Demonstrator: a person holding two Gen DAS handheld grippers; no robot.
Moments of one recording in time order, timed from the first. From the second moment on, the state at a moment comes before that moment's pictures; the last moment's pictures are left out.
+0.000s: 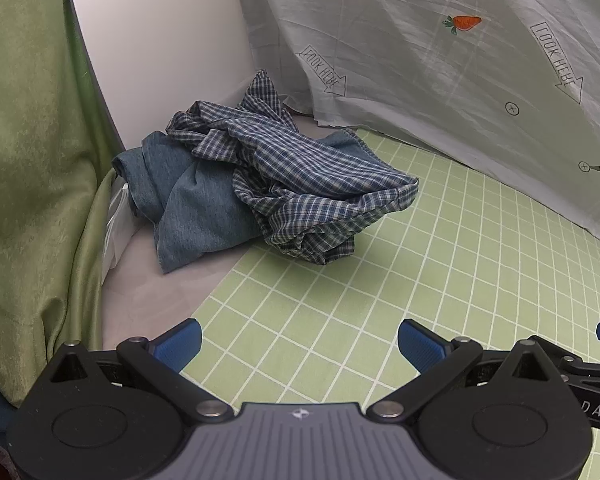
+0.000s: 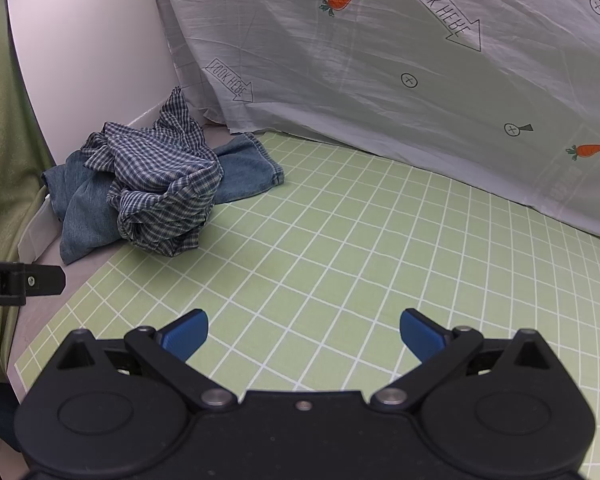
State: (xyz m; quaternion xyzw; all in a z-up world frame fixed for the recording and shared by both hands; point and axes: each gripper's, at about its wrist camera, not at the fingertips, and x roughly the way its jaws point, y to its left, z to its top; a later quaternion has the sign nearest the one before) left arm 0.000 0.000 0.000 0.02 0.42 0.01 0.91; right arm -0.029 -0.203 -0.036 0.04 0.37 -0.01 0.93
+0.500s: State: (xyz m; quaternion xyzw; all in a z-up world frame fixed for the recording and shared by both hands) left arm 0.002 -0.001 -0.005 0.02 0.42 0.01 0.91; right arm -0.027 -0.201 -0.040 0.04 0.37 -0.01 0.93
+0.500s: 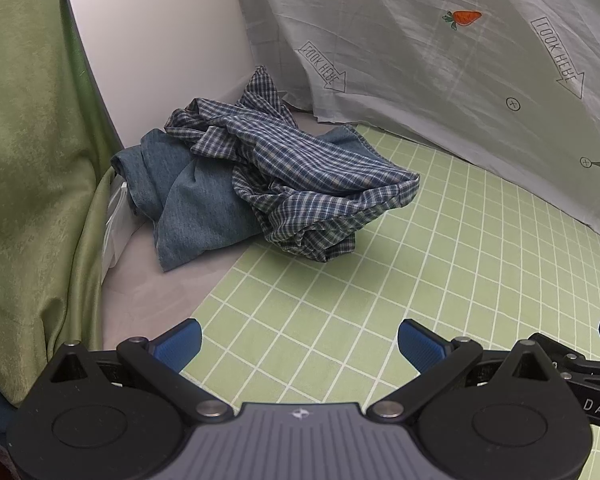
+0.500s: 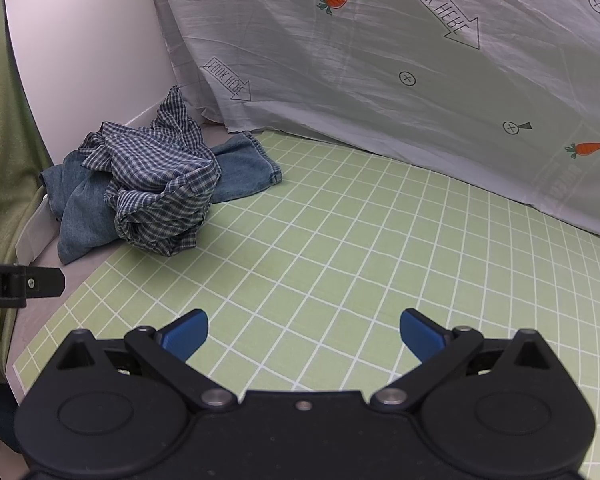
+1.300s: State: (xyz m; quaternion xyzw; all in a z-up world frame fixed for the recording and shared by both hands) left arm 0.003 0.001 -0.005 0.02 0.43 0.01 0.90; right arm -0.028 -0.203 -0.037 0.04 0.37 -0.01 0.93
